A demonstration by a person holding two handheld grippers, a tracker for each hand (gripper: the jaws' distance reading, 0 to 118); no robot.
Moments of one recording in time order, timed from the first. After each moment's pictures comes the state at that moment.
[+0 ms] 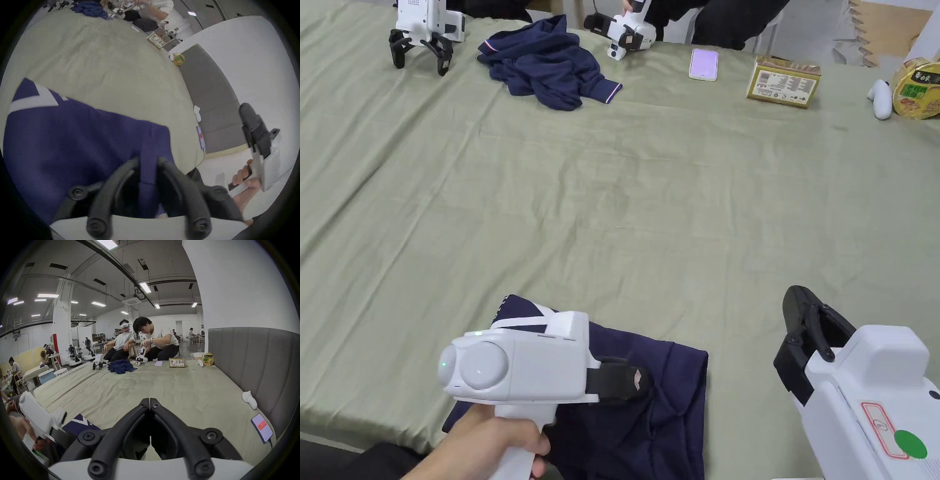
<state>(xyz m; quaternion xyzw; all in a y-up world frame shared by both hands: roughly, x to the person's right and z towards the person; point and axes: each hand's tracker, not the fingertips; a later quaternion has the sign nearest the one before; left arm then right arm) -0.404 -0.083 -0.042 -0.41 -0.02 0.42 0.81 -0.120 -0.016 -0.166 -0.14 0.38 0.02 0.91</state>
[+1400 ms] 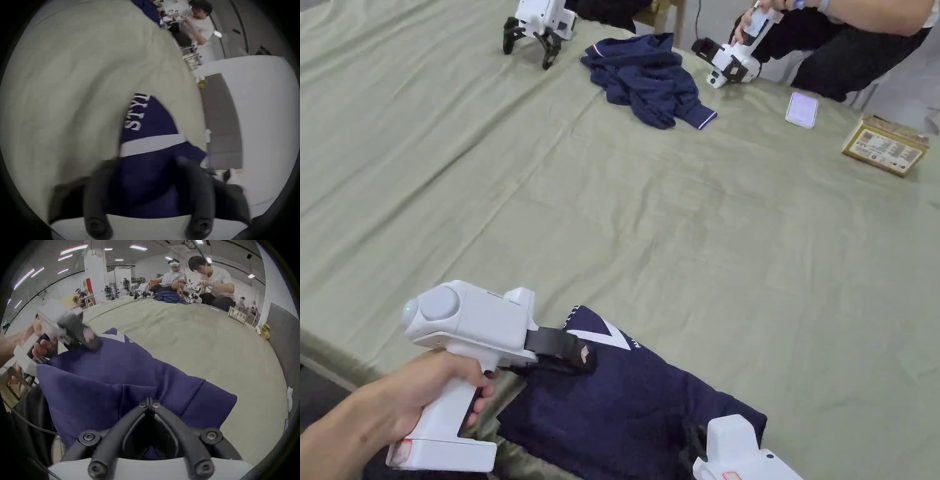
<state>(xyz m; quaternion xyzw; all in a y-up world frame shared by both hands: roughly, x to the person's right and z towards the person) -0.555 -0.154 0.021 -0.42 0.06 0.51 0.75 -0.228 -0.148 -0.131 -0.34 0.53 0.21 0.75</state>
